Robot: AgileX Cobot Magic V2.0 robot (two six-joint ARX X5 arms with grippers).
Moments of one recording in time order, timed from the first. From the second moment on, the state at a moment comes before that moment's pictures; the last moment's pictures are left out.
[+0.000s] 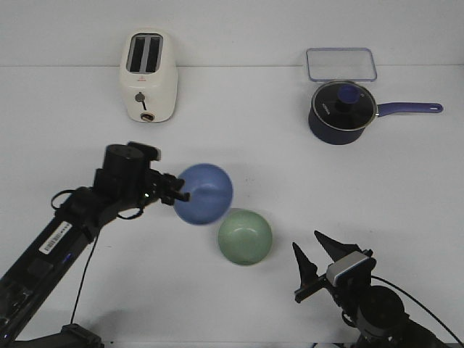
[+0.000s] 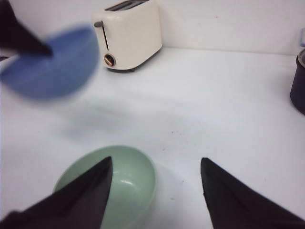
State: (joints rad) left arm -0.43 1.32 1.22 -0.51 0.25 -0.19; right arm 0.93 0.34 0.46 -0.33 0.37 0.25
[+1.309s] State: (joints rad) left arm -0.68 0.94 1.05 -0.34 -0.10 -0.23; right arm 0.93 0.34 0.46 -0.33 0.37 0.25
